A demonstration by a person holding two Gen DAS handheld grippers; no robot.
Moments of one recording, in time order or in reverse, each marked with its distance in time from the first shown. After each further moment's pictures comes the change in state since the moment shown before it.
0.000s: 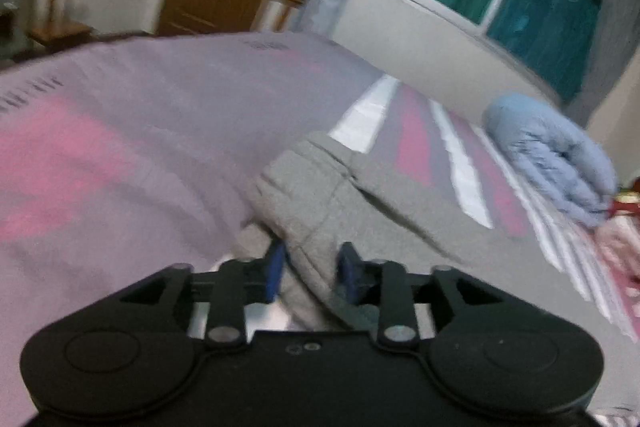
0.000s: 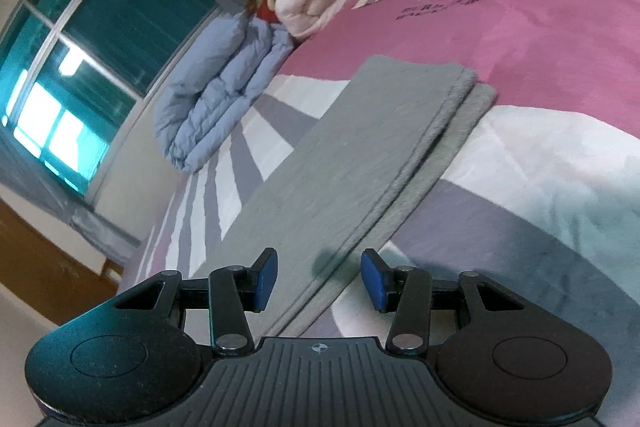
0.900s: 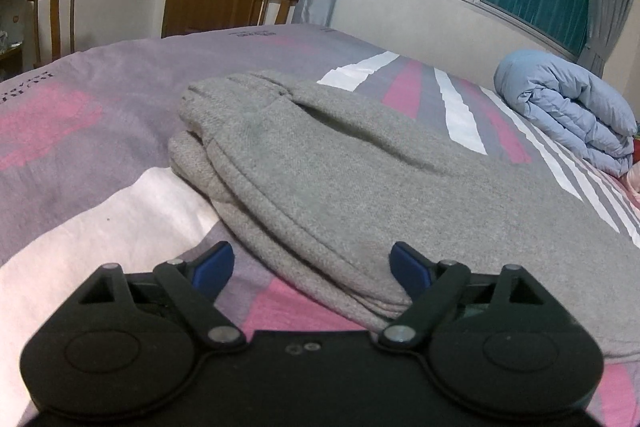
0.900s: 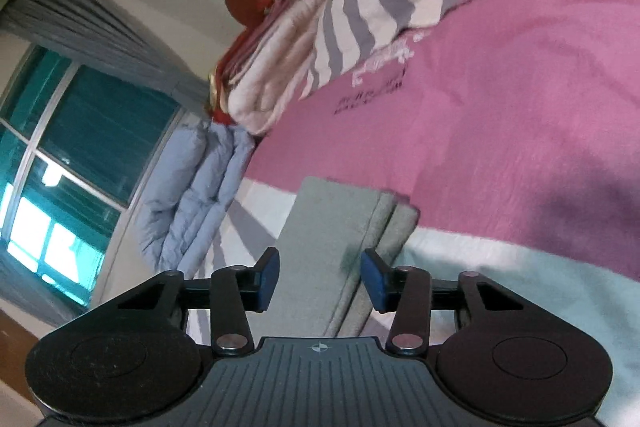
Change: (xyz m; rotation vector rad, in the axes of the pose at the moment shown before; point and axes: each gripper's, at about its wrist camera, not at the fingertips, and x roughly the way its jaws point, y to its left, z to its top) left arm 0.005 -0.064 -0.069 0.125 -0.002 0.071; right arm -0.008 -0.044 0.054 0.204 -0.186 -0.025
